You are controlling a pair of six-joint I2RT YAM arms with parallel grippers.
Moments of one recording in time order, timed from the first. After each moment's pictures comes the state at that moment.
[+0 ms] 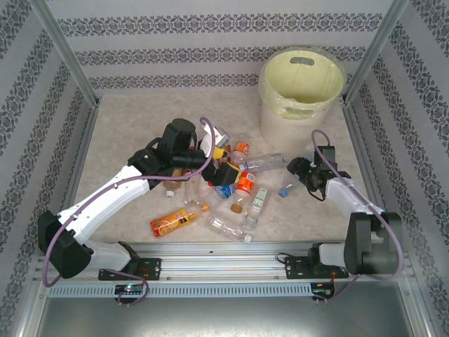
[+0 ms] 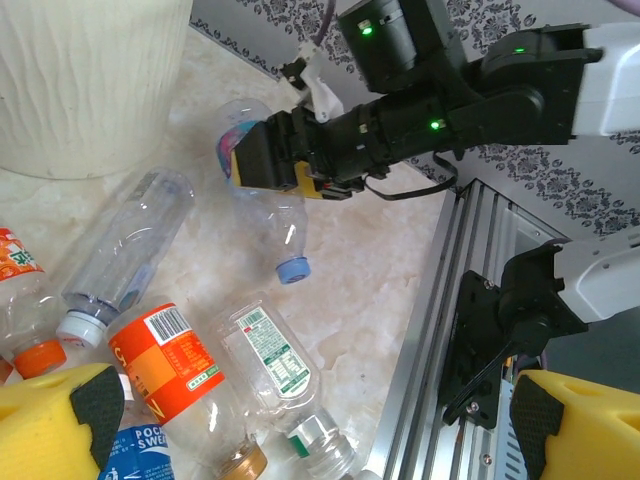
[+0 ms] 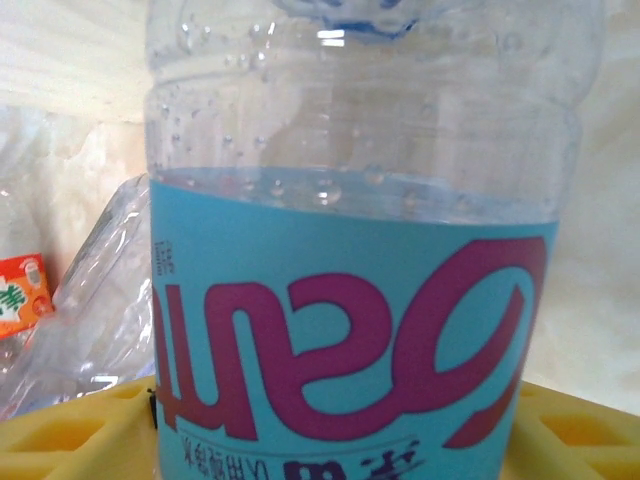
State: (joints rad) left arm -0.66 1.33 1.24 -0.44 0.56 -0.10; right arm -0.03 1.28 0.65 -0.31 -0.19 0.70
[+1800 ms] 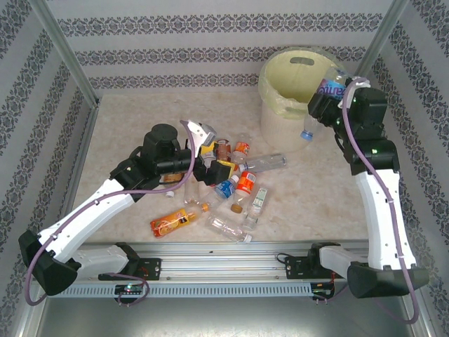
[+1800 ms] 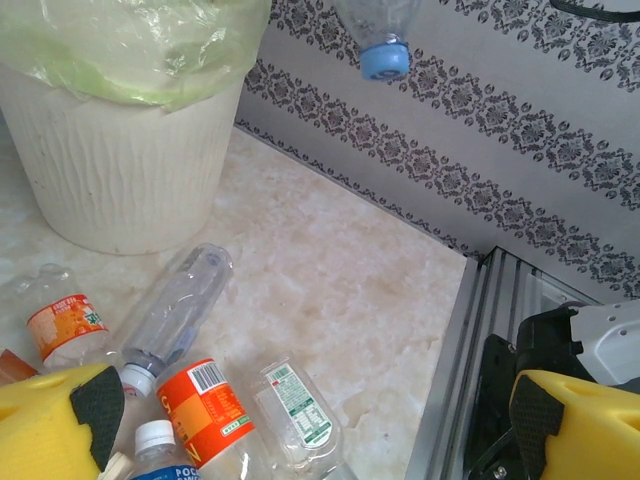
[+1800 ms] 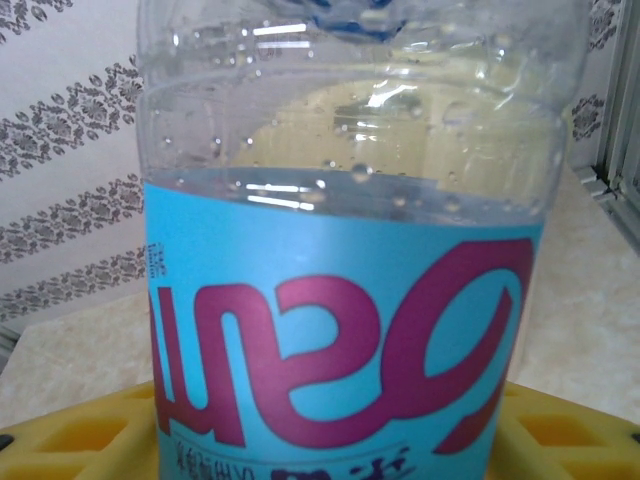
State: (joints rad) left arm -0.67 1.16 1.16 -0.33 0.45 -0.14; right arm 0.02 1.16 1.47 -0.66 -0.07 0.38
